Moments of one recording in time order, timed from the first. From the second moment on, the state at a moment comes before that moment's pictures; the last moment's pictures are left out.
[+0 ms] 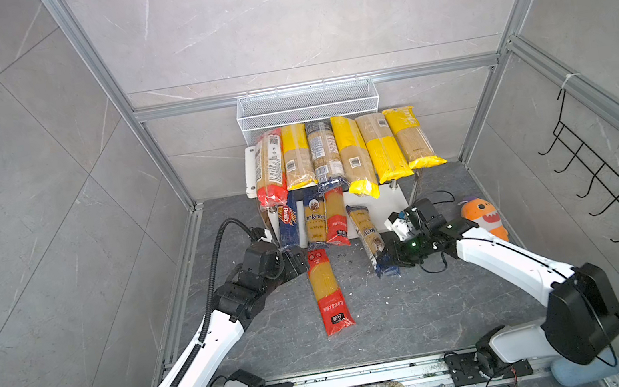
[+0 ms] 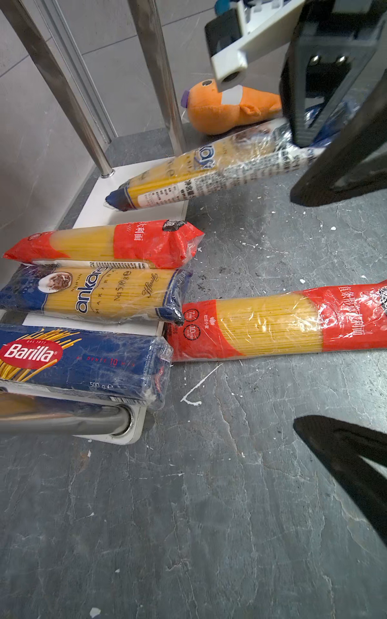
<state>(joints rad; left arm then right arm) -0.55 1.01 0.89 -0.57 -0.07 -0.70 0.39 1.44 1.02 -0.60 -0.51 0.46</state>
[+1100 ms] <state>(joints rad) -0.42 1.17 0.99 -0.57 -0.05 -0.64 0.30 1.91 1.42 -0.49 -0.42 0.37</state>
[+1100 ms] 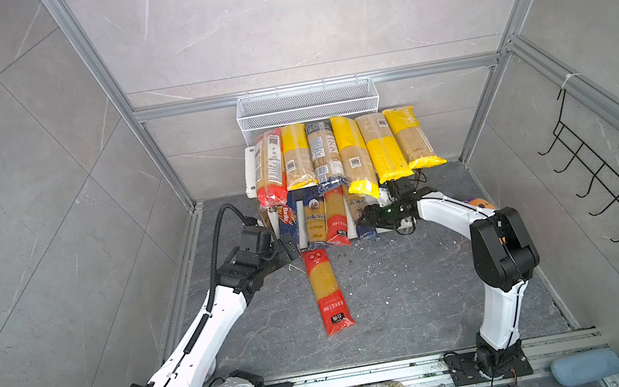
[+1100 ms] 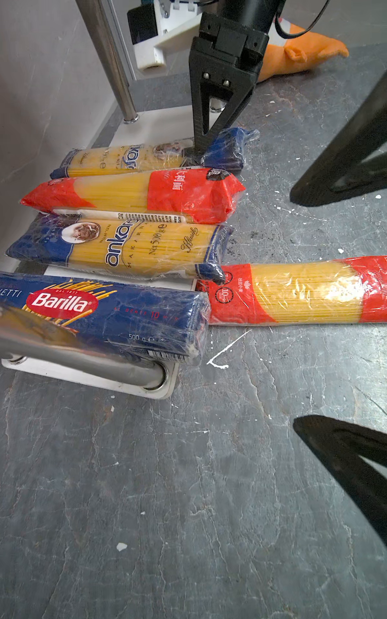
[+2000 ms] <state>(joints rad) -0.42 0.72 0.70 -0.65 0.04 -0.69 0.71 1.36 0.87 -0.57 -0.23 0.55</state>
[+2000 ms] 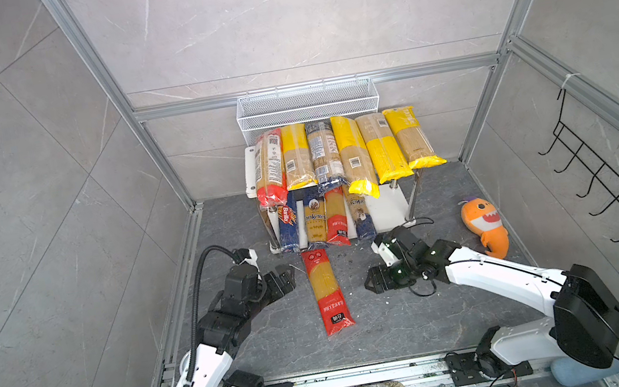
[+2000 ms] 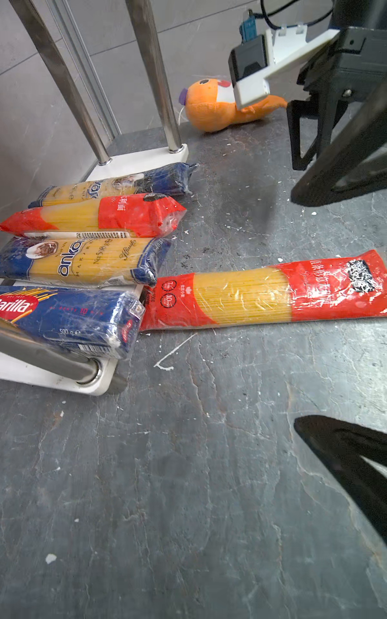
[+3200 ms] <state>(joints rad) -0.42 0.43 0.68 -0.88 -0.02 -0.71 1.11 1.97 1.35 -0.69 0.10 0.59</state>
